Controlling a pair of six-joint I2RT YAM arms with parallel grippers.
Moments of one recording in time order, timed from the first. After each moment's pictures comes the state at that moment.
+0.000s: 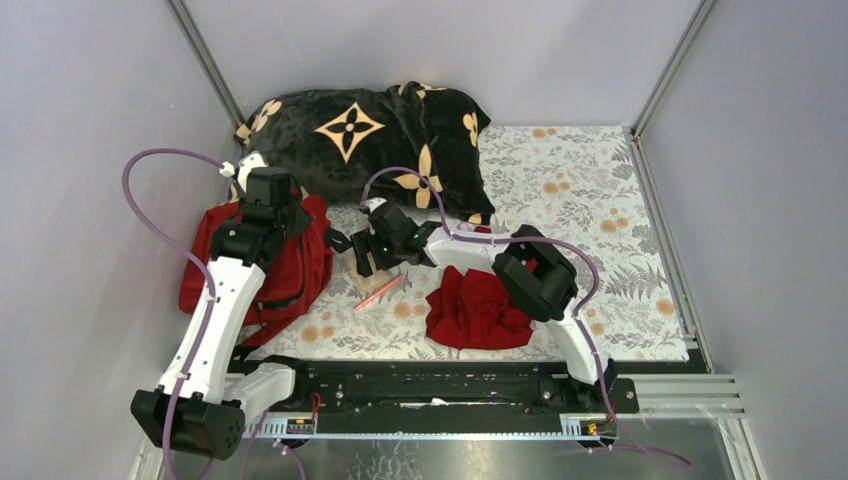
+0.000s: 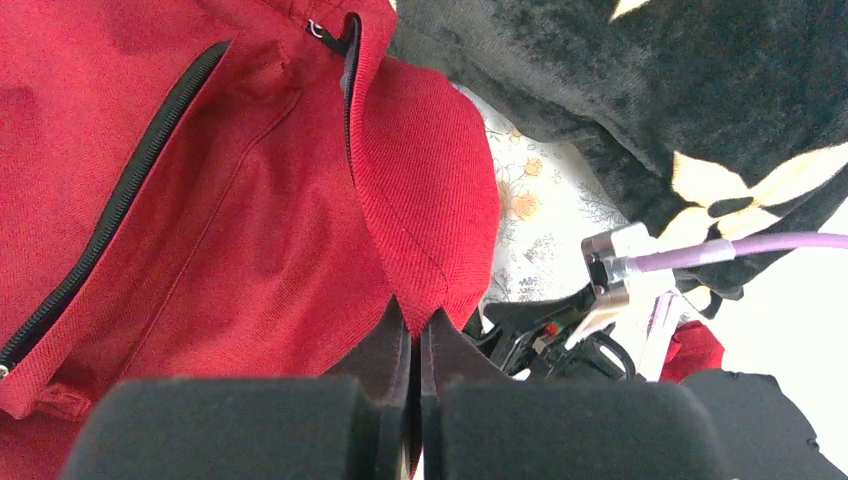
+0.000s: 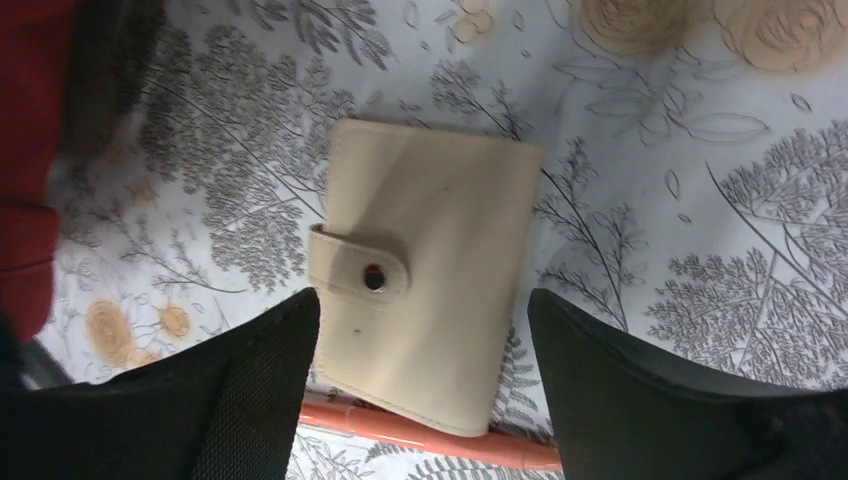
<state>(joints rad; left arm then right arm) -0.15 1.06 1.15 -0.78 -0.28 -0.65 0.95 2.19 1.57 -0.19 -0.07 0.43</state>
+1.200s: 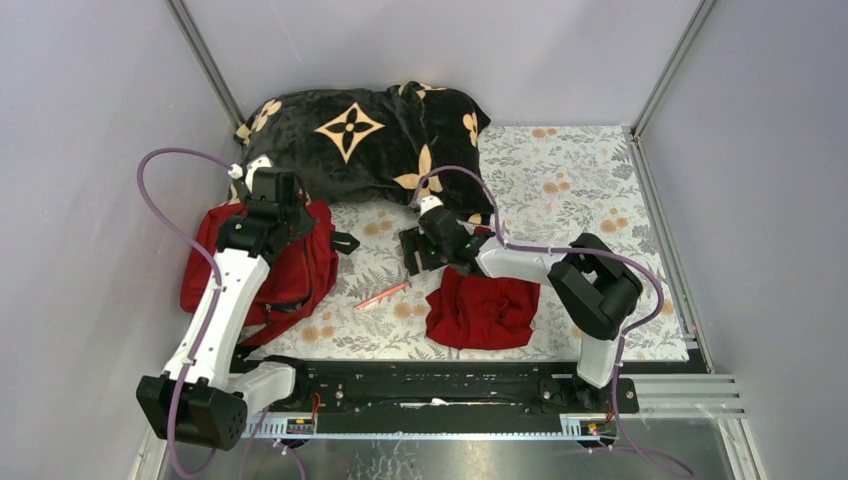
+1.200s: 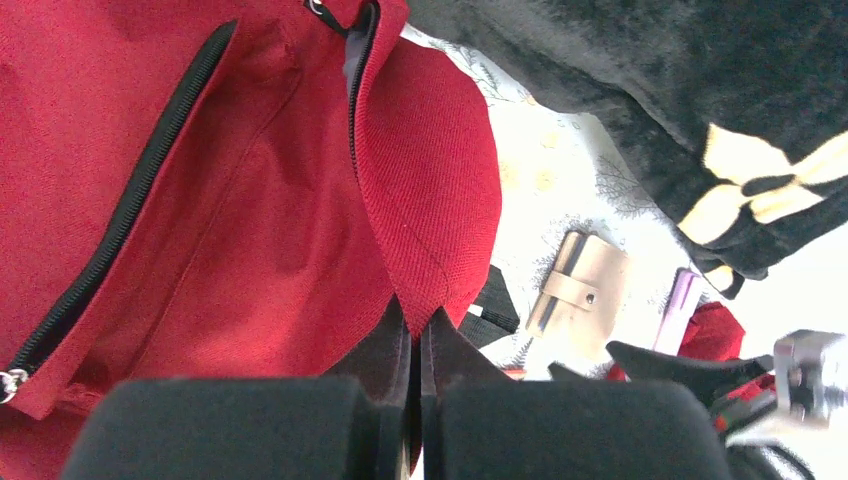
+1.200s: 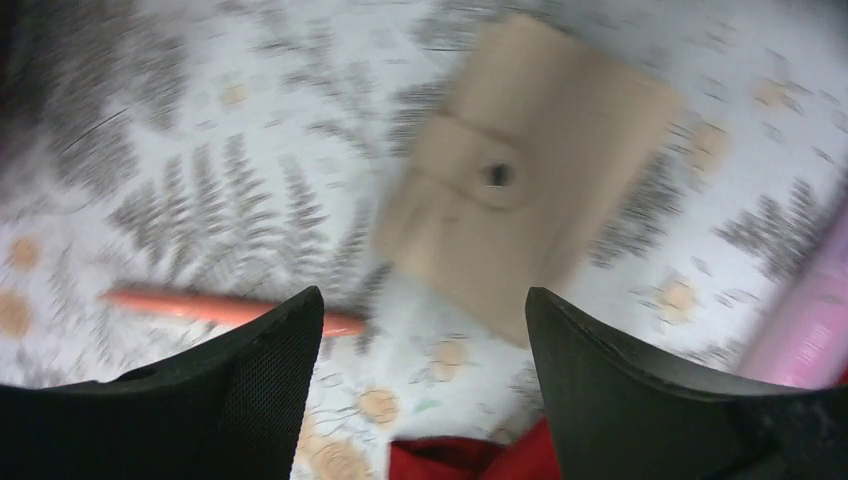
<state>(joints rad) -0.14 1.10 1.13 -0.79 -0.22 -0.64 0.83 1.86 1.12 -0.05 0.08 0.41</state>
